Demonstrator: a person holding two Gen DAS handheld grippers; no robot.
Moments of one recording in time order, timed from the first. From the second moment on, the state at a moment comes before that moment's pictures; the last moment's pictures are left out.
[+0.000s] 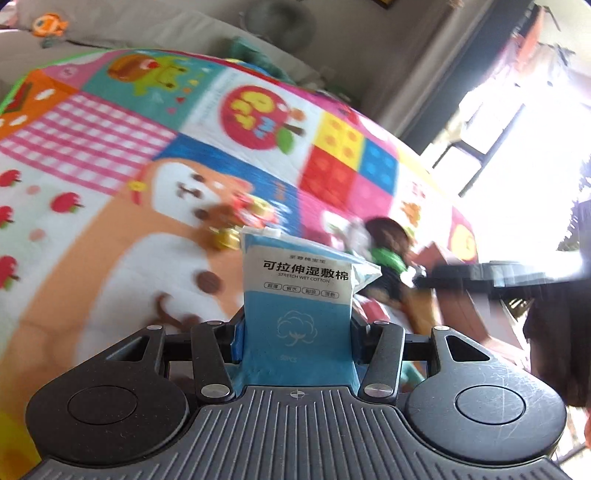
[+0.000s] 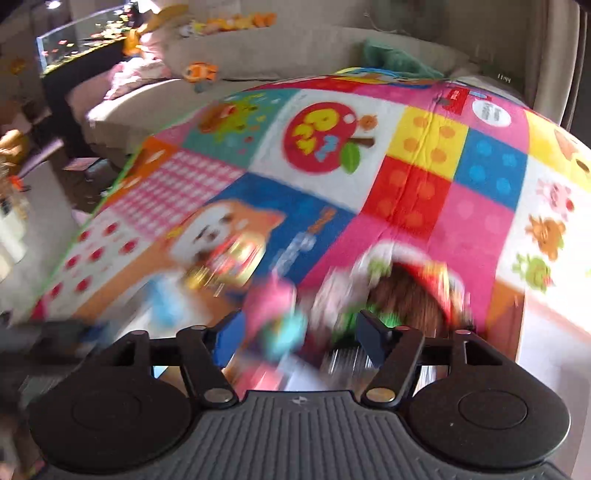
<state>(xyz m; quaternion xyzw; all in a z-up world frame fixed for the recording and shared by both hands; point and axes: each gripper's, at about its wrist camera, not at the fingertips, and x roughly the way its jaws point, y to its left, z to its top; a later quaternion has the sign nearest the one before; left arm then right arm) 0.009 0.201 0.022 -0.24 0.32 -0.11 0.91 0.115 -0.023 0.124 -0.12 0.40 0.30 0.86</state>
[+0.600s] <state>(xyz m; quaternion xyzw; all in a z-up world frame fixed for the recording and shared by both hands) -0.068 0.174 0.067 -0.13 0.29 -0.02 0.95 0.065 -0.027 0.046 -0.08 0.39 0.27 0.88</state>
